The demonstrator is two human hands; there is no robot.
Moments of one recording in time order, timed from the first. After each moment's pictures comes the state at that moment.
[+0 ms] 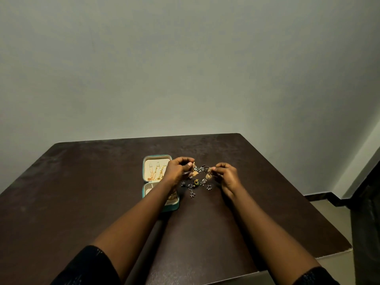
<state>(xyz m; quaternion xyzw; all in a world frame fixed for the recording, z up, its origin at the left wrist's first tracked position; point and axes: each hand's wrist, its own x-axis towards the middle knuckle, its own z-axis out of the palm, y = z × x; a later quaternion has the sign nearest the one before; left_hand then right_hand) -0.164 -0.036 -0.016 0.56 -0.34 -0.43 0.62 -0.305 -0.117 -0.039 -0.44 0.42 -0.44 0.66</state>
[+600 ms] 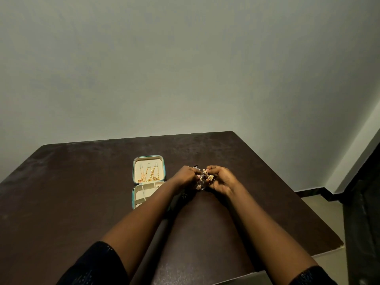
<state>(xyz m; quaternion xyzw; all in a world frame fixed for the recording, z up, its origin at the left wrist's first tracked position) -0.191 -0.065 -0.023 0.68 -0.48 -0.41 0.37 -0.315 -0.120 -0.026 -0.34 0.41 -0.34 0.77</state>
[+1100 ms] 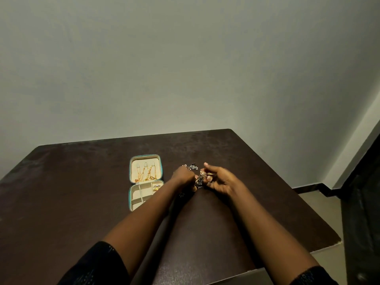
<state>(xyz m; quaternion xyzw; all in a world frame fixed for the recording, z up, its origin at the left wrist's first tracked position) -0.192 -0.079 -0.041 0.75 -0.41 -0.39 0.35 -0.322 -0.123 -0.031 -0.37 0.41 -0.29 0.78</state>
